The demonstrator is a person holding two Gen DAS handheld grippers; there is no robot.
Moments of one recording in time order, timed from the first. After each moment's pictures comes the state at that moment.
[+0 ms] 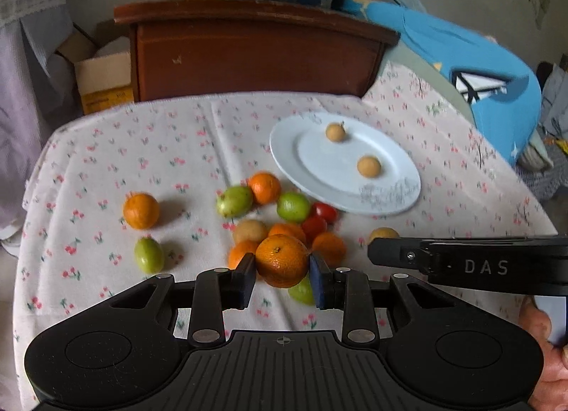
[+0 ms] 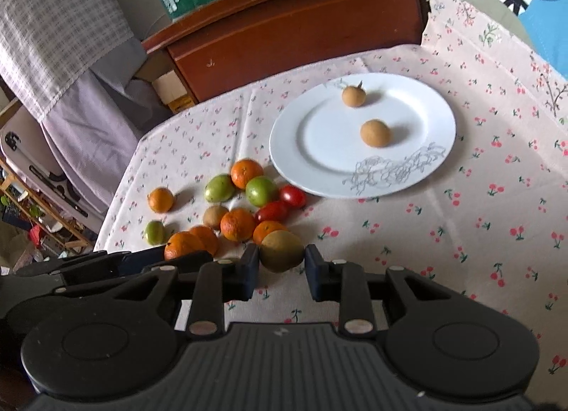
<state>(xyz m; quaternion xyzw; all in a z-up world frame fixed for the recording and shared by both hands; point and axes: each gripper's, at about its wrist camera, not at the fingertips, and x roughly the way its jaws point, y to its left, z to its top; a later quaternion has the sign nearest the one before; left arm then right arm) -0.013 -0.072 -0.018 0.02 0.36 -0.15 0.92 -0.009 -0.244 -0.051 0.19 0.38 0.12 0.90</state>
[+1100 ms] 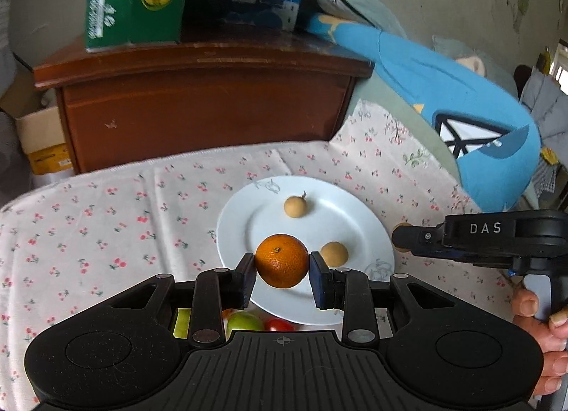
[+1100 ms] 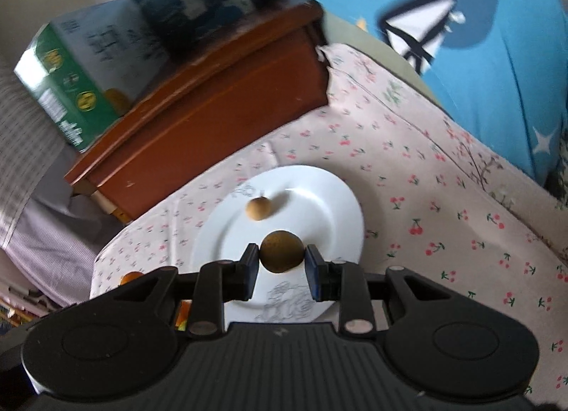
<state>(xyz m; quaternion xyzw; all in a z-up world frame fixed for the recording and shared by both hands) 0.073 -0.126 0.017 0.03 0.36 -0.20 0.91 0.058 -0.346 -0.028 0.30 0.35 0.01 0.89</state>
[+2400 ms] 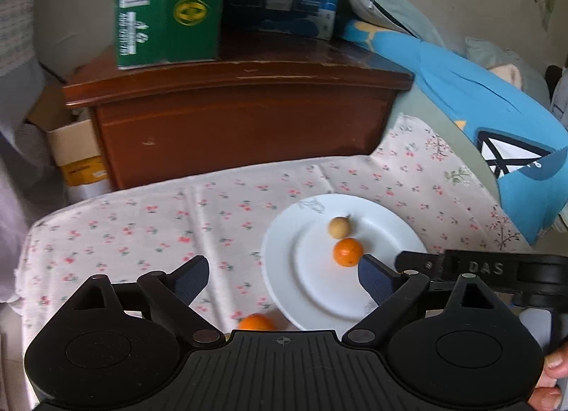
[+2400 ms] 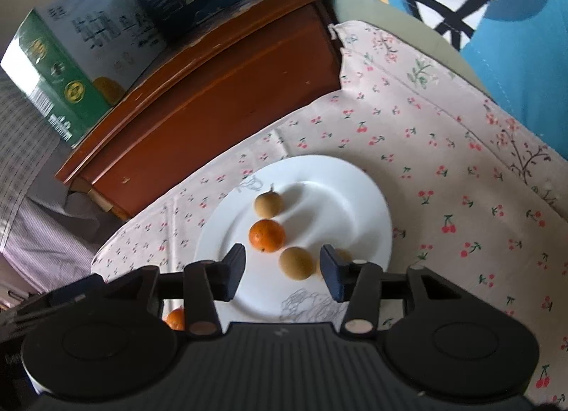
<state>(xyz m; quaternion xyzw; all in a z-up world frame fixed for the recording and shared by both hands) 0.091 -0.113 0.040 0.05 0.35 -0.14 0.92 0.085 -0.327 -0.037 0.30 0.36 0.03 0.88</state>
